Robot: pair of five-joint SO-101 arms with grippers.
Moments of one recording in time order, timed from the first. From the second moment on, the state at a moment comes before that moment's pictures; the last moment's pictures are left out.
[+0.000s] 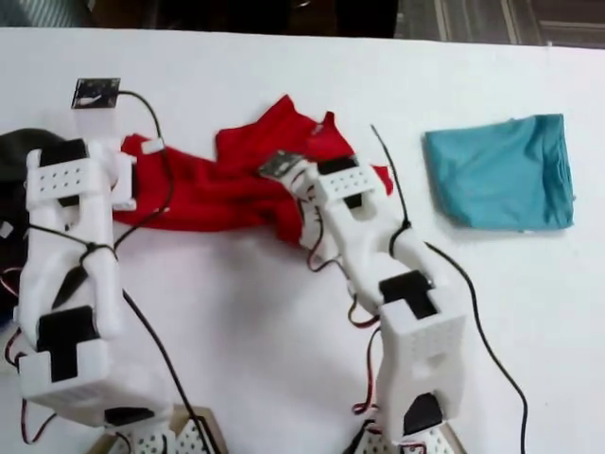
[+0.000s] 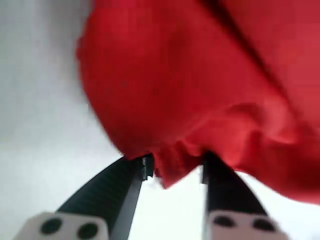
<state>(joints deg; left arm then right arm) -22.0 3.6 10.1 66.7 -7.8 -23.6 28.9 1.1 73.8 32.7</state>
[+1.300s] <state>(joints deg) -16.4 3.6 -39.1 100.6 -7.5 -7.7 -22.7 1.1 66.8 33.1</state>
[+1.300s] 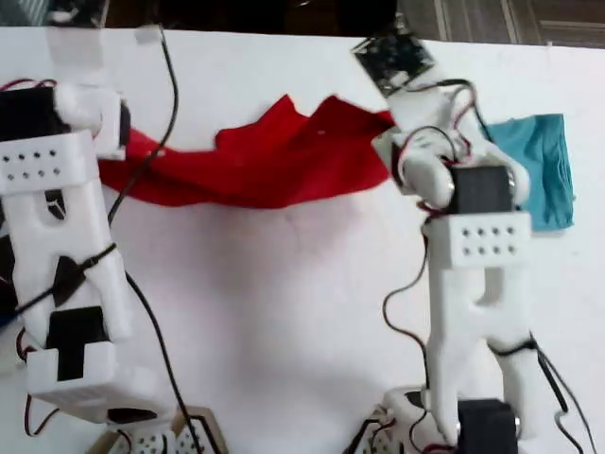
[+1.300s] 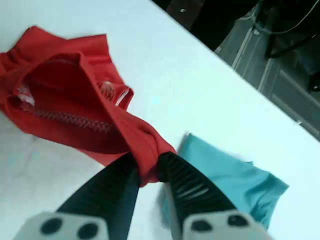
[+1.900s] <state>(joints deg) -17.9 -19.9 -46.1 101.4 -4.7 -2.5 -52.1 1.1 61.6 31.6</state>
